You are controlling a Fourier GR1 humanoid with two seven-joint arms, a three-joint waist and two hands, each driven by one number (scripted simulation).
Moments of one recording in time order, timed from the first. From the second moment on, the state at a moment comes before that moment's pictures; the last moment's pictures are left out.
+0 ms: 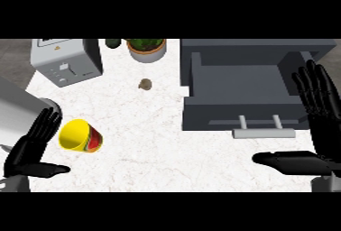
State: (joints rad) left arm -0.19 0.37 0.30 -0.76 0.07 -0.51 -0.63; right arm -0.10 -0.14 -0.09 -1.94 0.02 0.13 -0.02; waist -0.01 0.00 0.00
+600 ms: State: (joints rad) left arm -0.34 0.40 0.29 -0.38 -0.02 -0.42 -0.86; right arm -0.08 -0.13 -0.08 -1.96 0.01 0.14 0.00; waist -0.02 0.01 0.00
